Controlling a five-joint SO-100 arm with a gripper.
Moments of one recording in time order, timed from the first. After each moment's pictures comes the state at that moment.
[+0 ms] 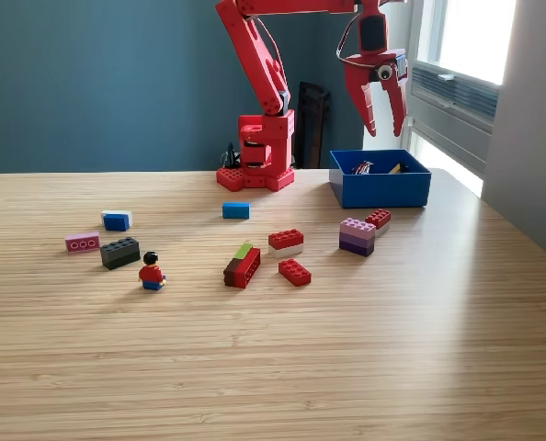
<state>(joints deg) -67.9 118.6 108.5 80.2 20.9</state>
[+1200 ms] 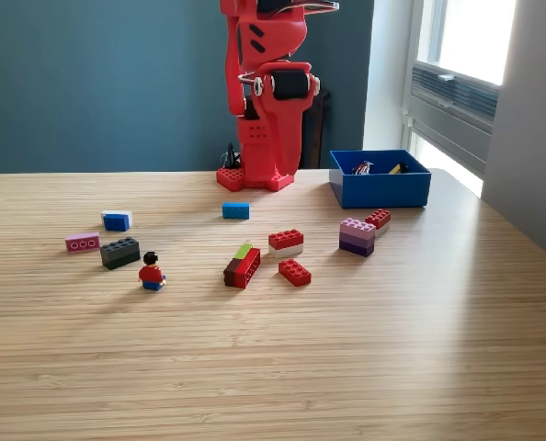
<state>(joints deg) -7.6 118.6 113.6 64.8 -3.8</state>
